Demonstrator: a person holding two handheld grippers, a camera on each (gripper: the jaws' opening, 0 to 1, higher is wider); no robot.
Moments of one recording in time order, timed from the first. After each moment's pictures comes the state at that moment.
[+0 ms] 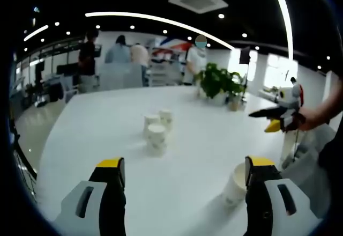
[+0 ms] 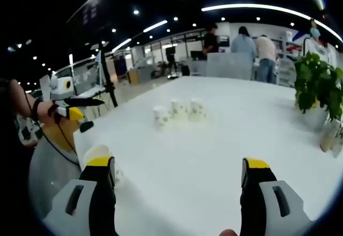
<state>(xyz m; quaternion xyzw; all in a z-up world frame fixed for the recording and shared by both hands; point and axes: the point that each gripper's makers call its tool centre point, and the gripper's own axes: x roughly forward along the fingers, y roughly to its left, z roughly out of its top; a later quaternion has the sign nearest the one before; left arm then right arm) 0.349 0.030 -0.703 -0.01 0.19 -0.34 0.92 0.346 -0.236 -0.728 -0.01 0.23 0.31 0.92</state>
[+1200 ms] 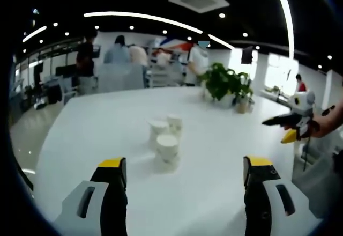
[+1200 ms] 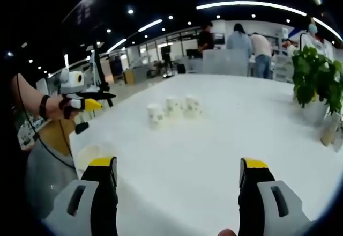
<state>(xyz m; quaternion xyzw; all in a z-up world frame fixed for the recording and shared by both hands) 0.424 0.019 -0.720 -0.01 0.19 -0.34 0.92 0.361 -0.239 -0.747 0.01 0.24 0.30 0.92</state>
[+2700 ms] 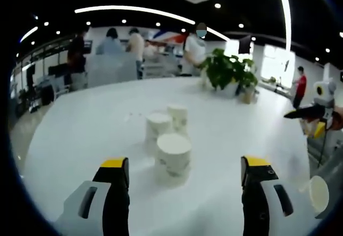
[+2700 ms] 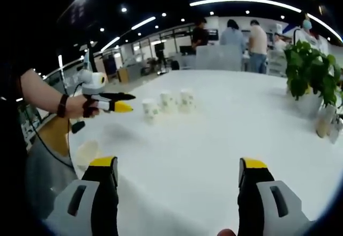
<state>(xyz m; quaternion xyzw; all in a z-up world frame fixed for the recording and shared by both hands) 0.489 -0.015 -0.771 0.01 0.21 -0.36 0.91 0.348 -0.246 -0.752 0.01 0.26 0.27 0.93</state>
